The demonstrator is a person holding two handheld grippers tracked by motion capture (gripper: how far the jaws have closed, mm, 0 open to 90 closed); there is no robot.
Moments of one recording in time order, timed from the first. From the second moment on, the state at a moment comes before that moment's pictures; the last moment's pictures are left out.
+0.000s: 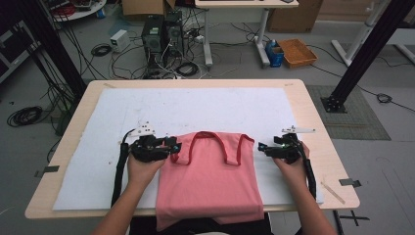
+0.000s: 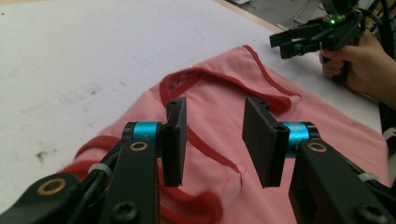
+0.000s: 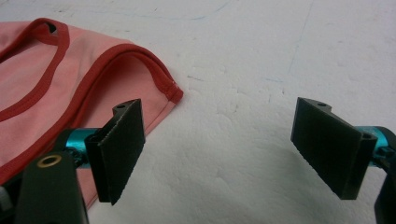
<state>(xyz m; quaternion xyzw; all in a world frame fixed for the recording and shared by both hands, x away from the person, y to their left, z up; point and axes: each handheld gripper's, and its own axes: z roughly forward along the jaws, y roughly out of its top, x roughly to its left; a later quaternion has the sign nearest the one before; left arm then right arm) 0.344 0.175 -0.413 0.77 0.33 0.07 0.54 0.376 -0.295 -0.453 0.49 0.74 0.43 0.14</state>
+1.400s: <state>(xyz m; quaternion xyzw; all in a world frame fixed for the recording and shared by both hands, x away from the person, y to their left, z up) 0.332 0.186 -0.435 0.80 0.33 0.06 0.49 0.377 -0.292 -0.452 0.45 0.77 0.44 0.08</state>
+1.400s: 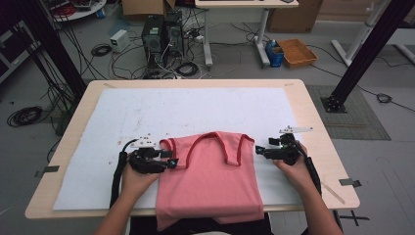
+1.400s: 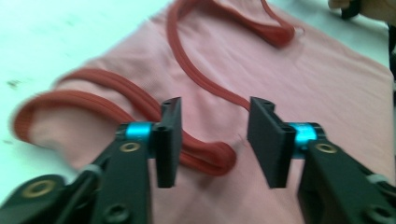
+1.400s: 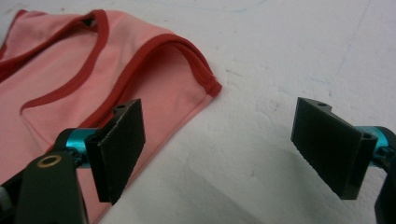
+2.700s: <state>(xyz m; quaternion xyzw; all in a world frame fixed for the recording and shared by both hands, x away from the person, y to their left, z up) 0.392 0.210 -0.453 0.79 0.42 0.07 0.44 0.399 -0.240 -0.451 0.37 0.84 0.38 0.16</state>
